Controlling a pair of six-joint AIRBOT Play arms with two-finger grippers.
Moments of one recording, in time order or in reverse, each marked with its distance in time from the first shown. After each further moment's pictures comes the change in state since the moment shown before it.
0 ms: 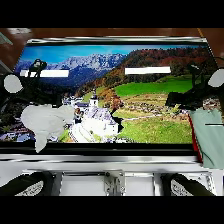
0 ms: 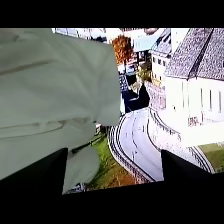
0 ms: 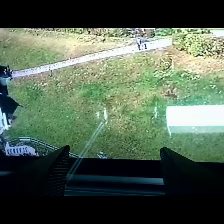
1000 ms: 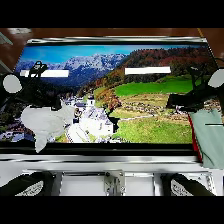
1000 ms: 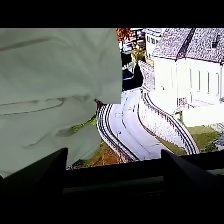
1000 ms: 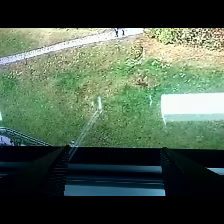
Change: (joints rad) left arm 0.000 0.005 0.000 0.002 -0.105 0.000; right arm 0.000 0.000 0.000 -0.025 0.047 0.000
